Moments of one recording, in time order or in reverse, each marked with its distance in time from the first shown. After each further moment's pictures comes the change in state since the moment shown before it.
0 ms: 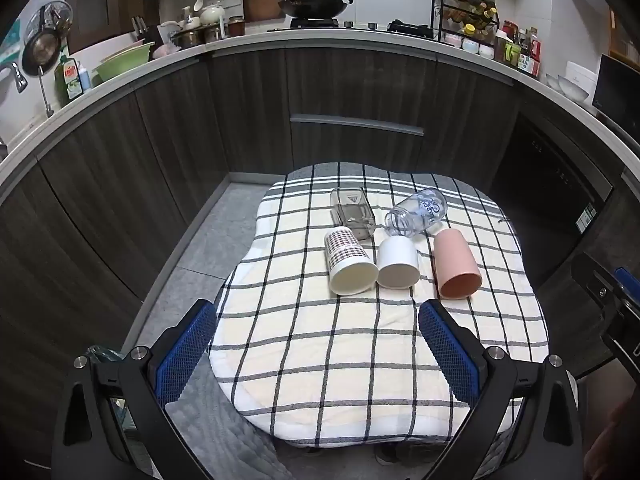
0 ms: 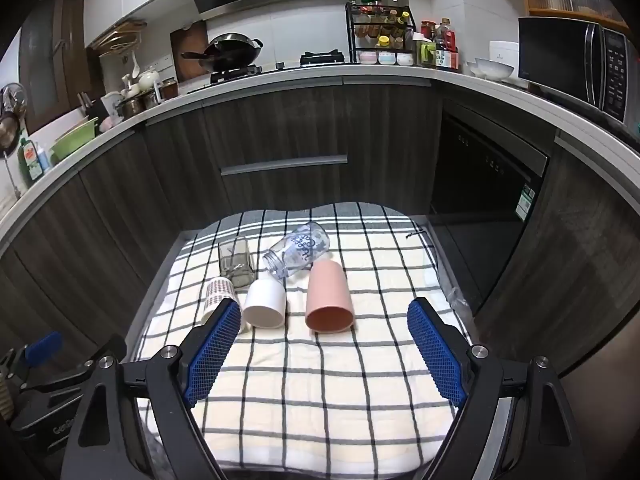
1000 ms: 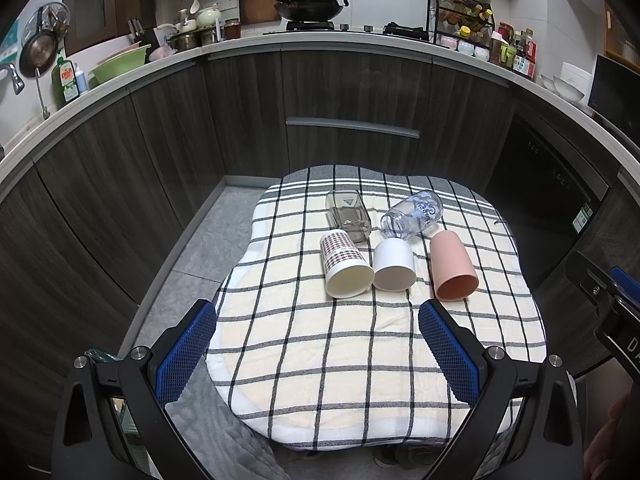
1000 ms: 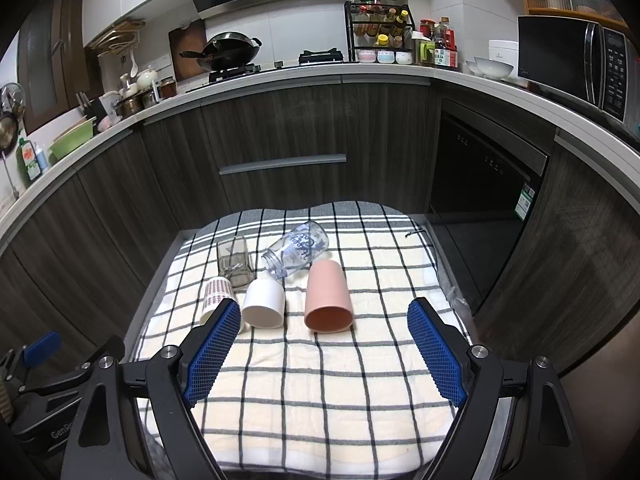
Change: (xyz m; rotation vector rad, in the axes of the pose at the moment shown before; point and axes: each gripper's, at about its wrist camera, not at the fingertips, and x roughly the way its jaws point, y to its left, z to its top) left arm -0.001 0.000 0.001 0.011 -0.008 -0.016; right arm 0.002 0.000 0.000 0.005 0.010 0.007
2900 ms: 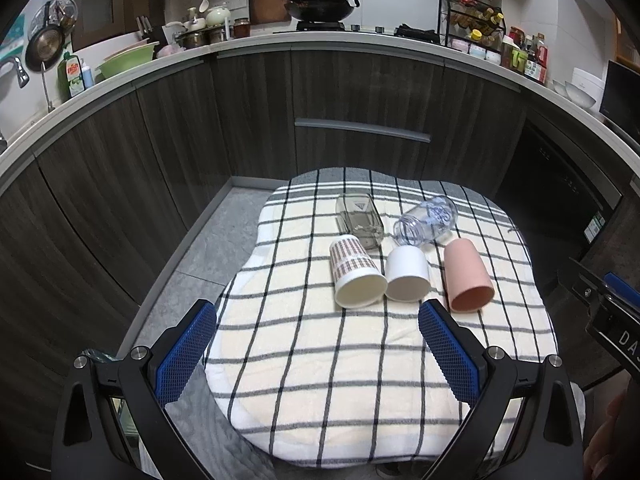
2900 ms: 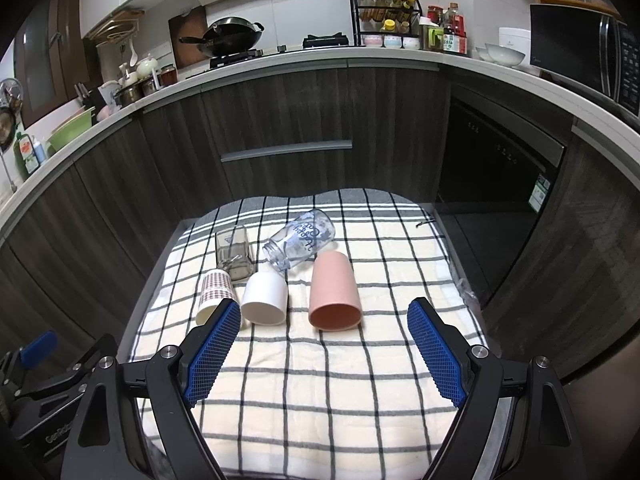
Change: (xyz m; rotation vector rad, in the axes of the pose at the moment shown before) left arm 0.027 0.009 0.002 -0.024 -0.025 0.024; right arm 0.038 0.009 0.002 -0.010 0.057 0.014
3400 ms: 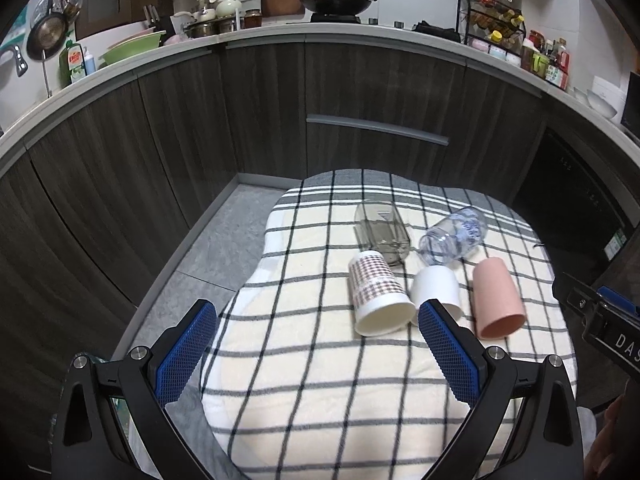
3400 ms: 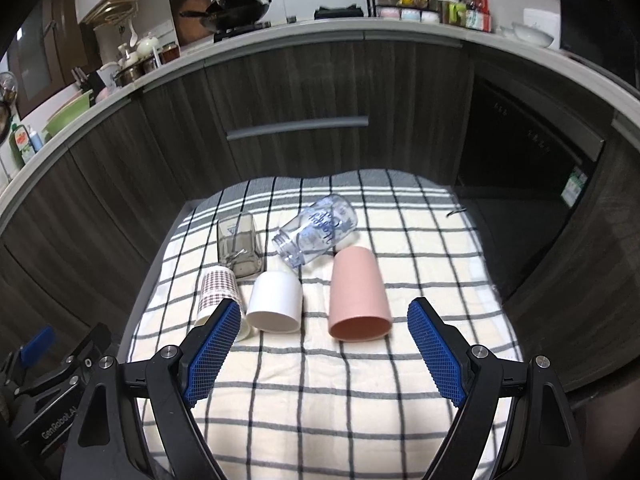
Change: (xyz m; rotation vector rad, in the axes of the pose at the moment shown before) left arm 0.059 0.020 0.021 -0.031 0.018 0.020; right arm 0.072 0.019 0.024 -0.008 0.117 0.045
